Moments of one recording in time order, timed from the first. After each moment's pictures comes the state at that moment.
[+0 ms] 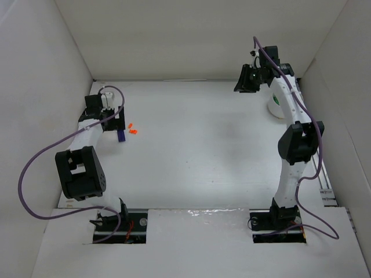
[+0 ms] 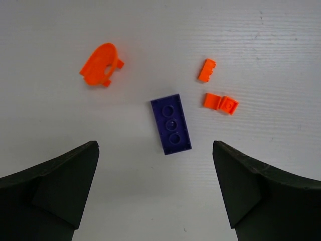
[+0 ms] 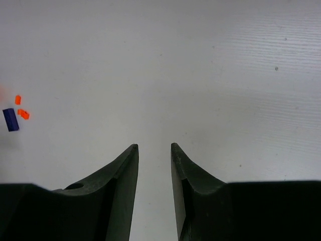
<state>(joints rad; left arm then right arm) 0.18 1.58 1.11 -0.40 0.11 0.11 0.12 2.07 2.14 -0.91 -0.30 0.29</state>
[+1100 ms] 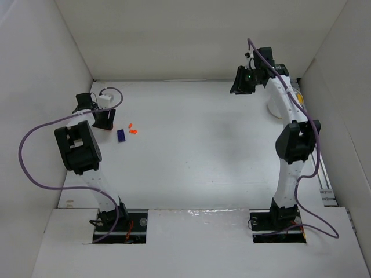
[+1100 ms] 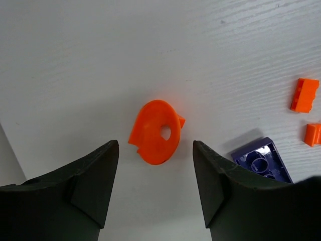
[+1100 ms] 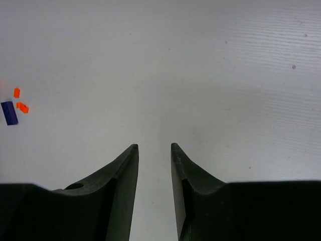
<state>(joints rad) 0.33 1.95 1.35 -0.36 0.27 0.53 0.15 2.09 2.15 -0.91 -0.31 0.29</state>
